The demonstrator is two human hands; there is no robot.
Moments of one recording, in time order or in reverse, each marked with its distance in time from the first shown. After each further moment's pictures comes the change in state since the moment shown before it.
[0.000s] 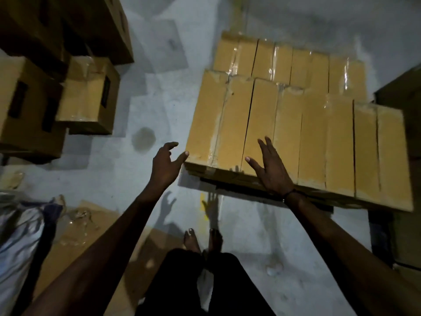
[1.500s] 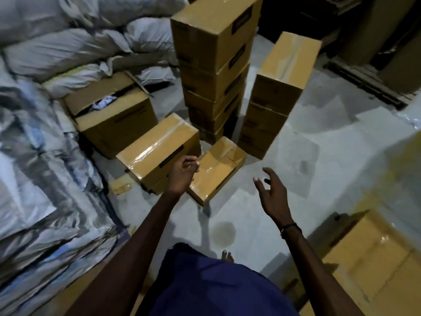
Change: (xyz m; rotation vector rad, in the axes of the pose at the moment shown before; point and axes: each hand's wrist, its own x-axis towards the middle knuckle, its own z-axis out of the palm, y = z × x) left_hand 0.350 -0.032 -0.534 -0.619 0.610 -0.228; right_hand 0.484 -0.602 0.152 0.310 -0.254 -0.442
